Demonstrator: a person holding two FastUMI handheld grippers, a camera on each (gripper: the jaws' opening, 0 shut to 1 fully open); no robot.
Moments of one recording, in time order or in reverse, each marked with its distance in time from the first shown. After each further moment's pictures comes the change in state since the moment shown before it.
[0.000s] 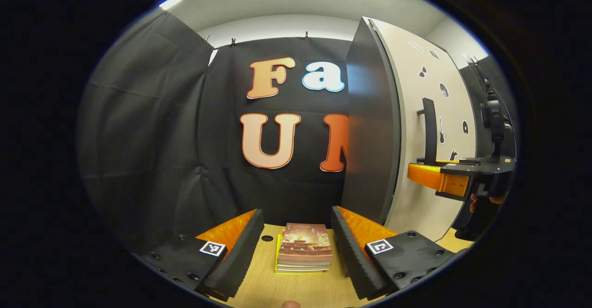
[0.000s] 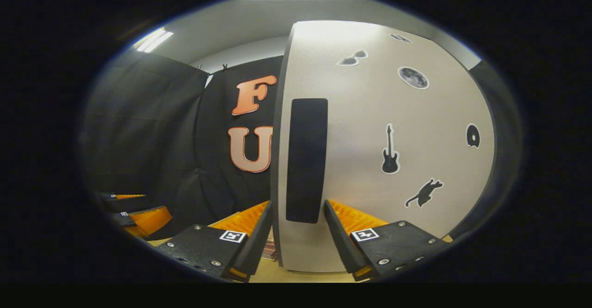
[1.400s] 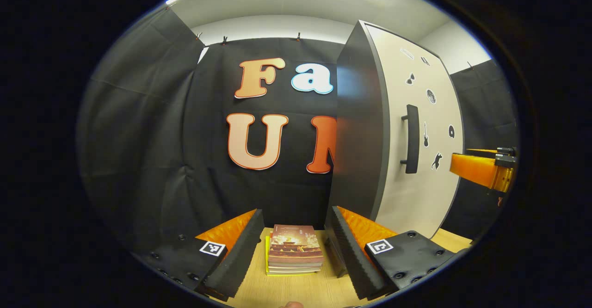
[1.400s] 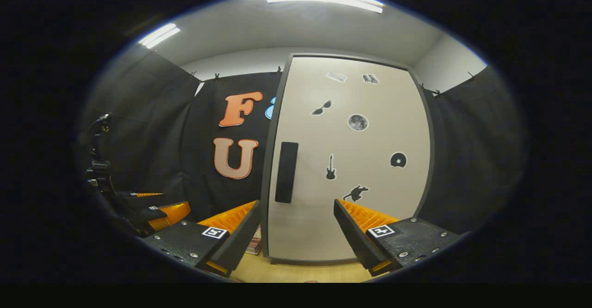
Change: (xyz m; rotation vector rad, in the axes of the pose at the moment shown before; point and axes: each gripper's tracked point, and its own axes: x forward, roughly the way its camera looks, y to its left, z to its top) left arm -0.010 0.002 0.002 -0.016 -0.006 -0.092; right arm -0.136 -0.013 0.040 -0.082 -0.091 -0.205
